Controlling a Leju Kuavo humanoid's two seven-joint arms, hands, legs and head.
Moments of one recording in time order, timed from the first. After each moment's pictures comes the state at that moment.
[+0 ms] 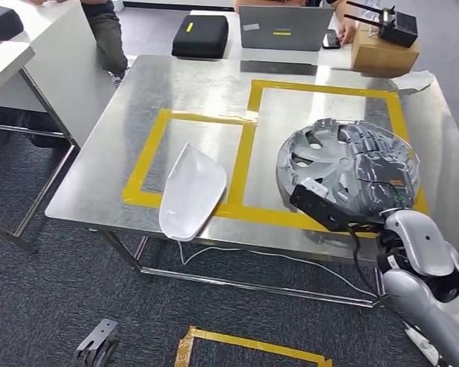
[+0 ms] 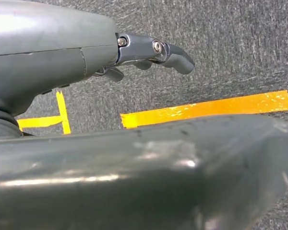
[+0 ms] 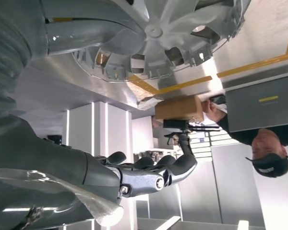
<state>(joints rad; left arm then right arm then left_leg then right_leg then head) 0.18 0.23 -0.46 -0.80 0.20 -0.02 0.32 -0.54 -0.39 0.63 -1.71 0.73 0.20 0.34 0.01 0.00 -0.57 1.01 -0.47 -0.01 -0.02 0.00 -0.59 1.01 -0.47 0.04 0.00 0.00</state>
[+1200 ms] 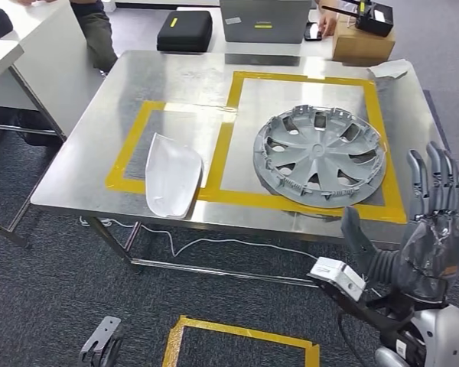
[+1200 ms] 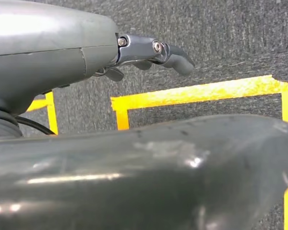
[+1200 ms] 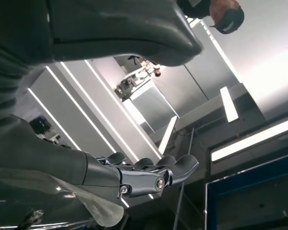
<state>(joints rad) 0.26 0.23 -0.56 -1.04 0.24 0.19 0.37 -0.12 -0.33 0.51 -2.01 1.15 -0.39 0.21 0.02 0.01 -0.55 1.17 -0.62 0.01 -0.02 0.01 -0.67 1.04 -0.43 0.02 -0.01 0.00</state>
